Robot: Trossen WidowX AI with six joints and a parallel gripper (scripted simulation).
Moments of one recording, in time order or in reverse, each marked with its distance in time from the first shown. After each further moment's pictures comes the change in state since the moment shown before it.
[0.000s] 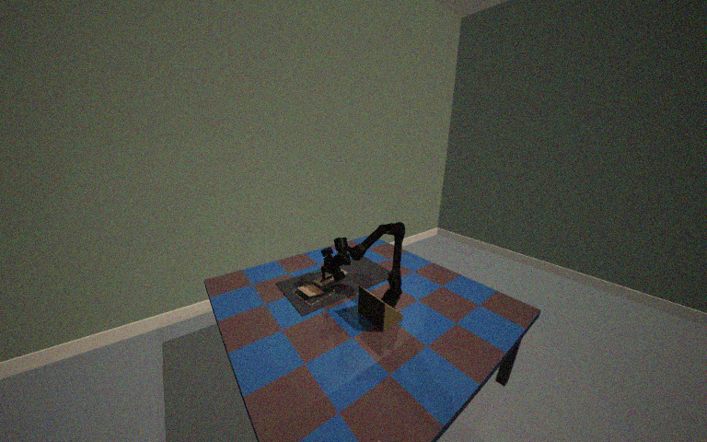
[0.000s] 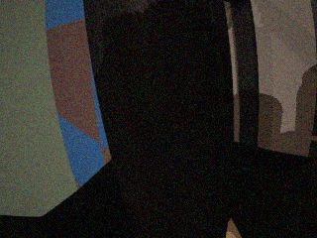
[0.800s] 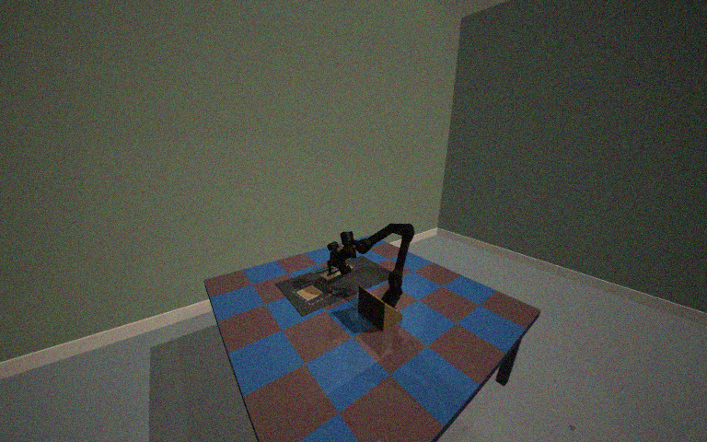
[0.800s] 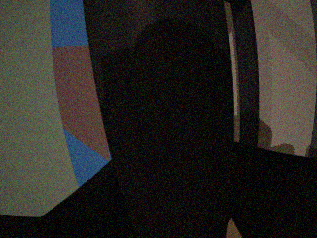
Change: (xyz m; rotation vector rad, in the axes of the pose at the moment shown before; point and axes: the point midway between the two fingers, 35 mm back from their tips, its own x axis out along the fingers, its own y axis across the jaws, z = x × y) arm -0.012 0.015 0.045 -0.008 -0.001 -0.023
